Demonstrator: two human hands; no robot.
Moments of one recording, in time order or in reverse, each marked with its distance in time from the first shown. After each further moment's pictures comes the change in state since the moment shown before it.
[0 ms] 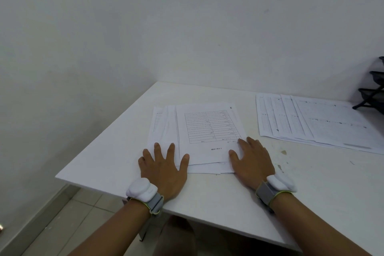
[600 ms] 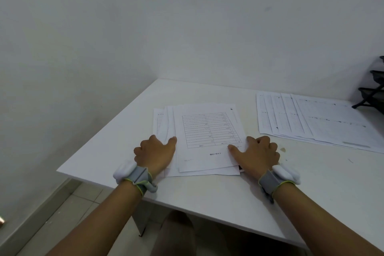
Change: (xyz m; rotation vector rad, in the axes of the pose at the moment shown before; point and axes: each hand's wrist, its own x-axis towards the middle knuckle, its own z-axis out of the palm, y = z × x) left_hand 0.013 0.005 -0.080 -0.491 -0.254 -0.315; right_hand 0.000 -0.015 -0.027 -0.059 -0.021 0.228
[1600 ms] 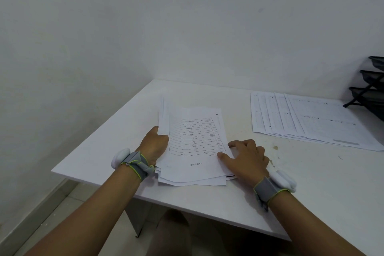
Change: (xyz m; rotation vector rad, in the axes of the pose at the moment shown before) left_hand 0.034 0.006 0.006 -0.431 -0.169 0.145; right_hand -0.022 0.007 -0.005 0.115 -0.114 -0.146
